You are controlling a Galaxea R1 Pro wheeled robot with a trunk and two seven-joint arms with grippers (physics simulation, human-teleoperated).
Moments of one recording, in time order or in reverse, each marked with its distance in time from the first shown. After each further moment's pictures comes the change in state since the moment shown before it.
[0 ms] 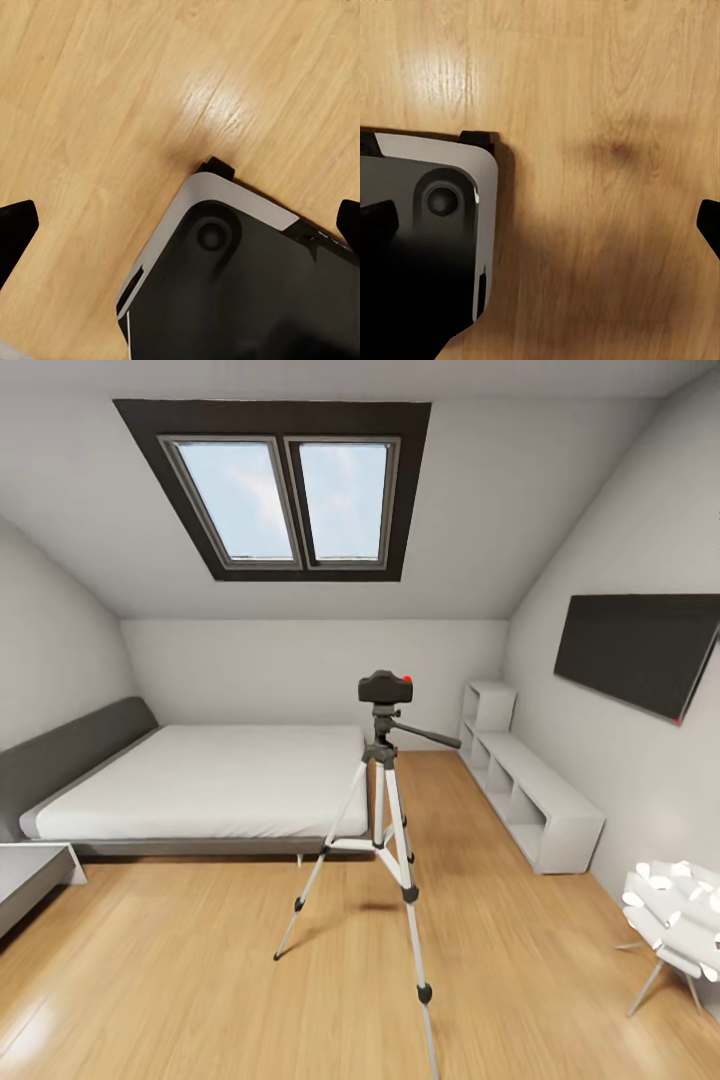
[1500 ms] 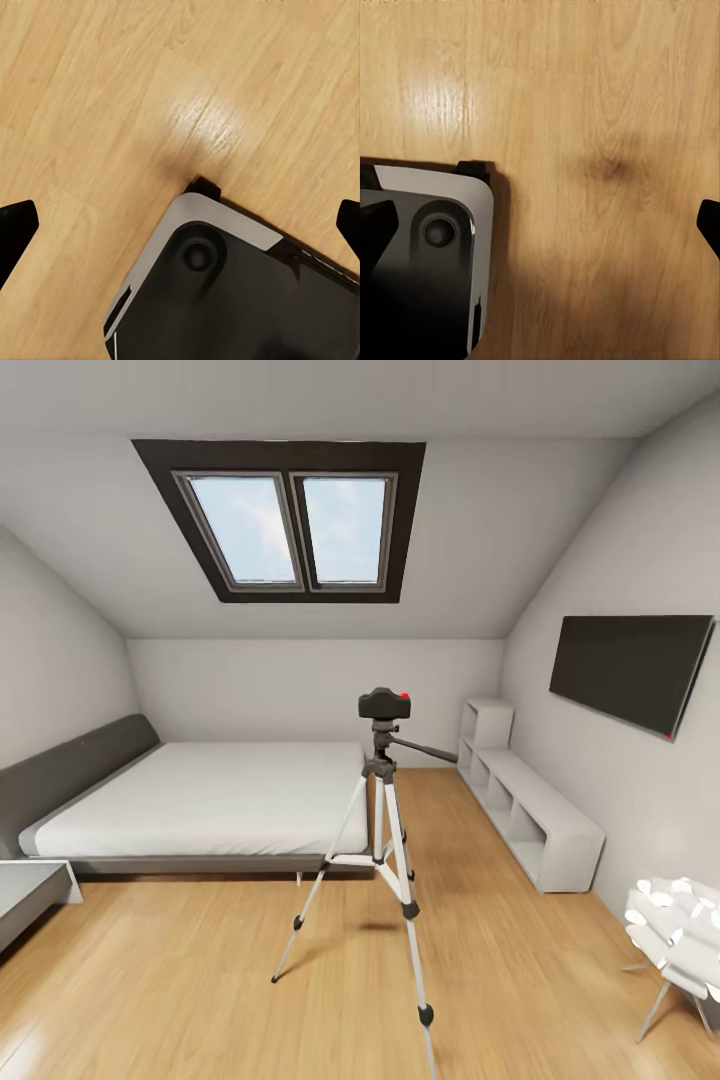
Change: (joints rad) left arm 0.000 0.000 0.000 0.000 0.000 0.000 0.000; right arm 0.000 0.003 0.001 -0.002 0.002 -0.015 -0.012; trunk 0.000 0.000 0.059
